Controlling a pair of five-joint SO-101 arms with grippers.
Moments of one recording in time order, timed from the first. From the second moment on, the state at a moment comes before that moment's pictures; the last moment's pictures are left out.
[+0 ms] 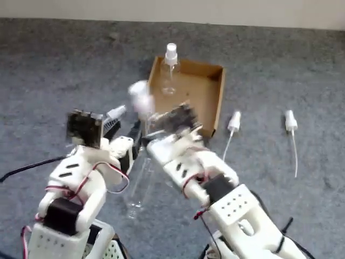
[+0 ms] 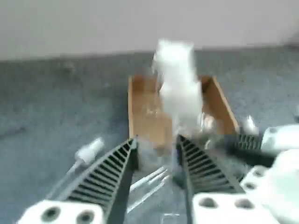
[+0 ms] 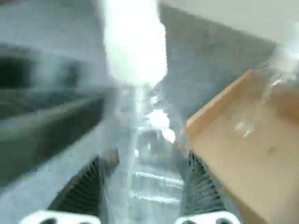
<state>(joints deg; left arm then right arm) 10.4 -77.5 59.6 54.0 11.0 -37.0 -53.7 61.6 20.5 -1.4</state>
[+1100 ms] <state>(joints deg) 14.0 -93.1 73.5 45.7 -2.0 -39.1 -36.1 30.5 46.2 -3.6</state>
